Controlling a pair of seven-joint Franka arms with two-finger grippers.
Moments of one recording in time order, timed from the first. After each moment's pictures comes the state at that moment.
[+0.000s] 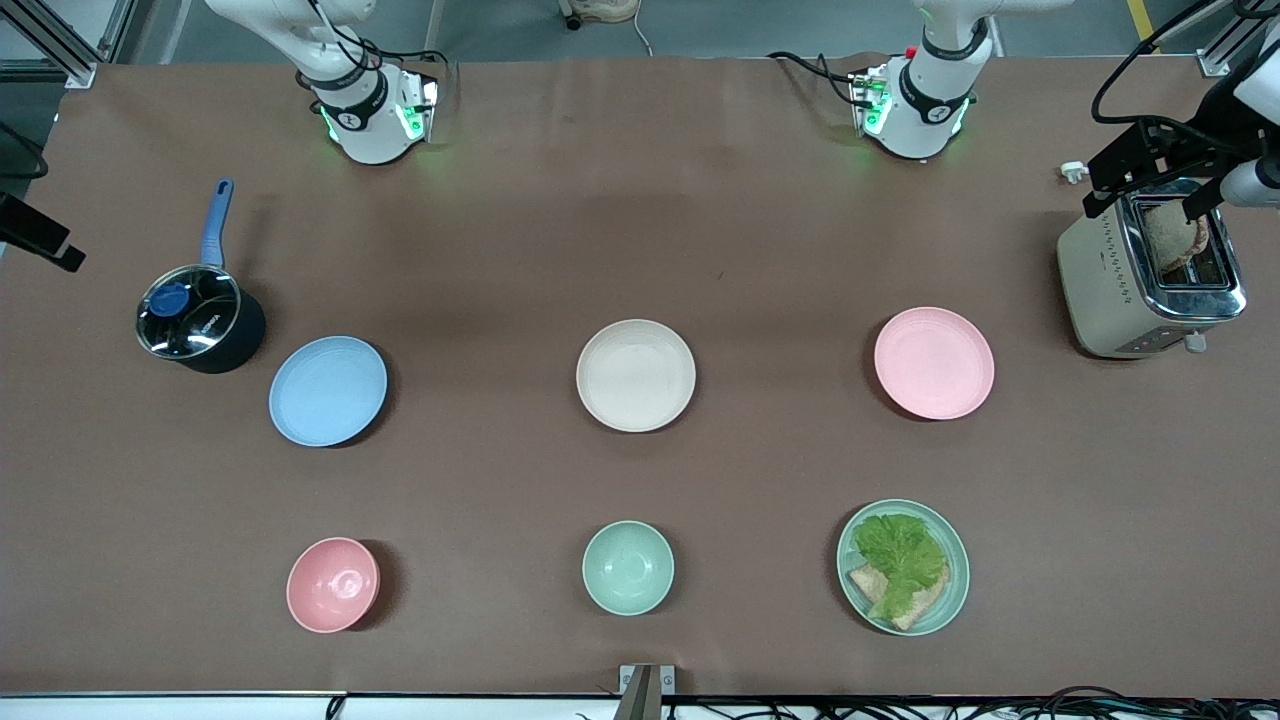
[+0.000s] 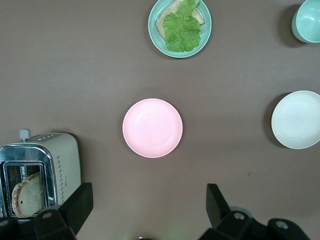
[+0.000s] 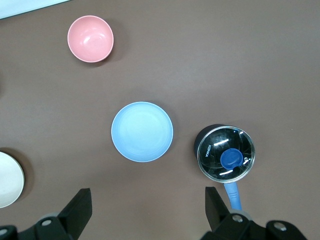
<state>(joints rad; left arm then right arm) -0.03 -0.05 -0.09 -1.45 -0.02 1.44 -0.09 -0.05 0.00 -0.05 -1.46 -0.01 1.49 0.15</state>
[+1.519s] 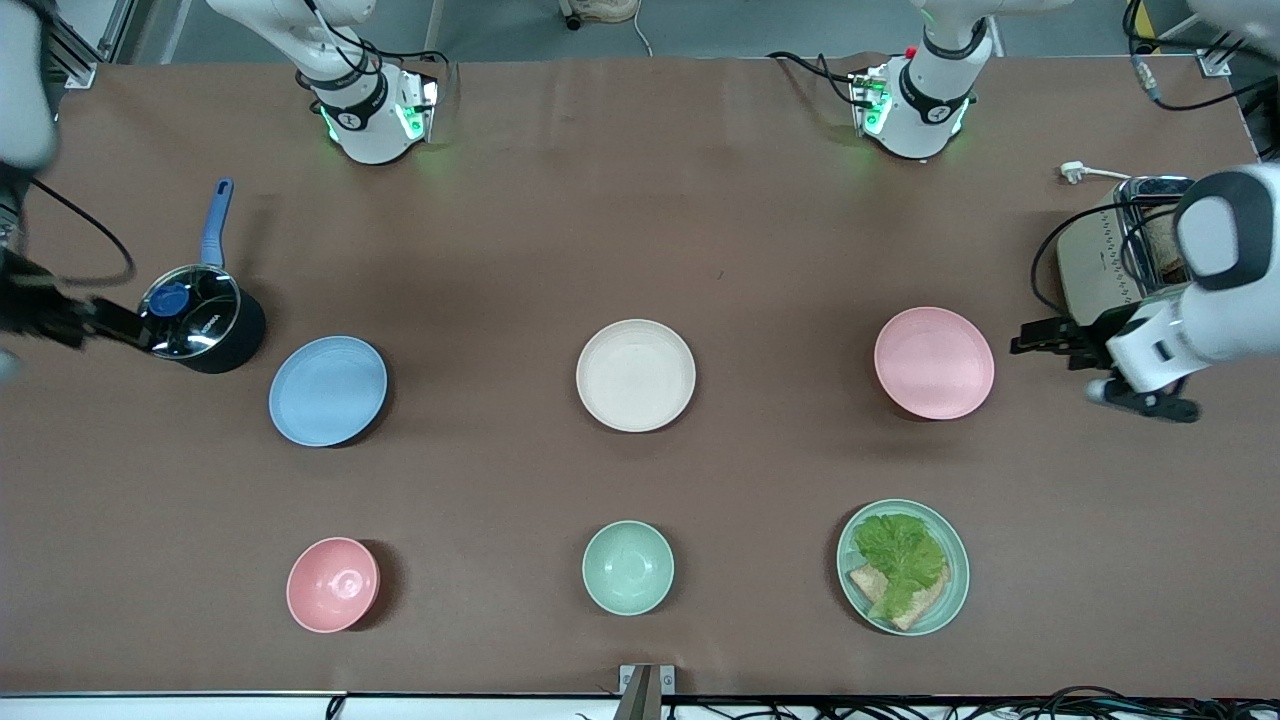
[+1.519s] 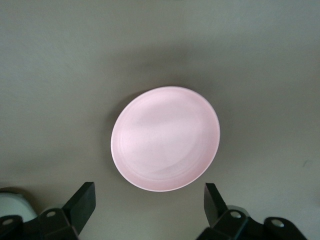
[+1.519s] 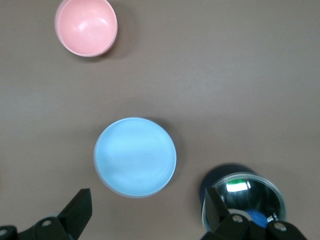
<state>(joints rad) -0.01 0.28 0.11 -1.87 -0.22 1.88 0.41 -0.09 0.11 -0.10 -1.88 0.10 2.02 -0.18</state>
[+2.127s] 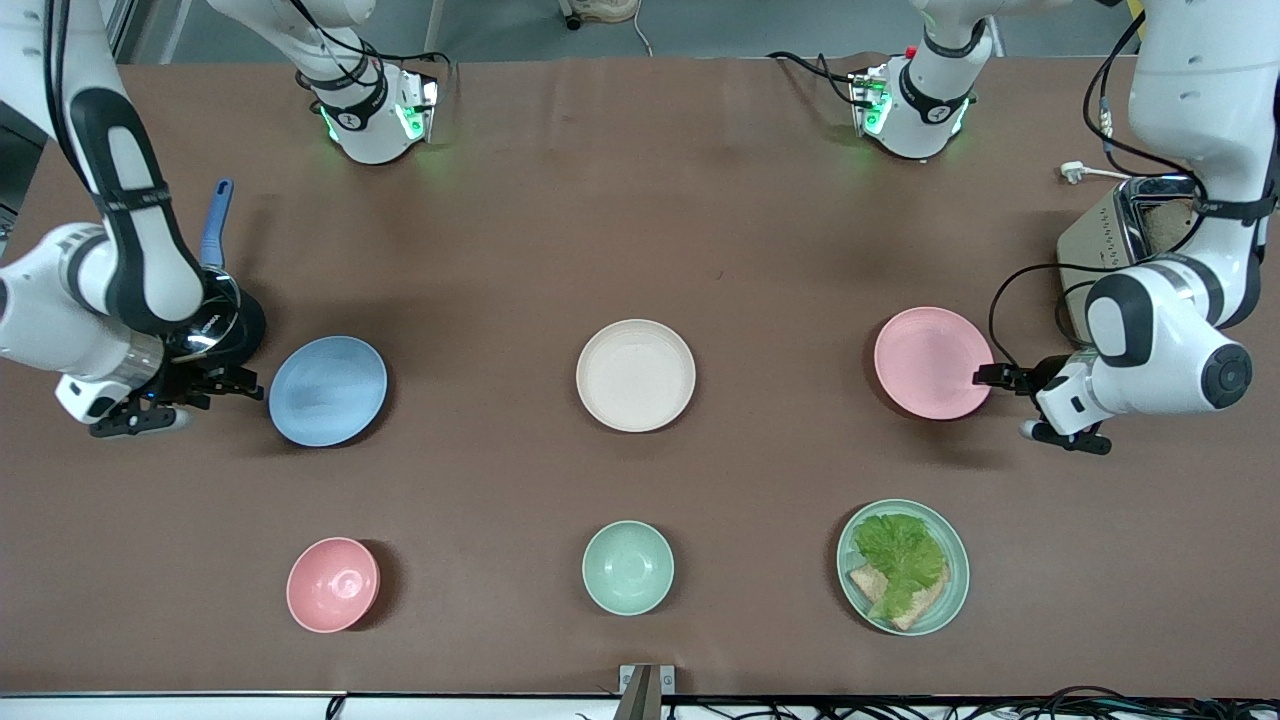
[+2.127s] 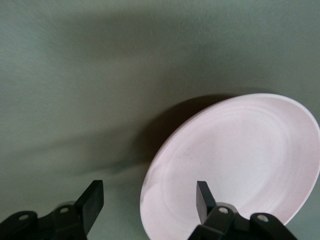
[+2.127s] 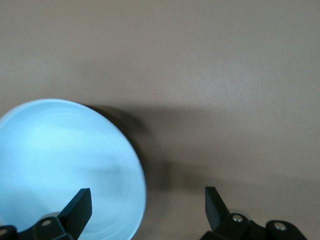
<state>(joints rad) 0.03 0.54 0.11 -1.89 -0.27 2.10 0.52 -0.12 0.40 -0.12 -2.10 0.27 2.46 -0.57</state>
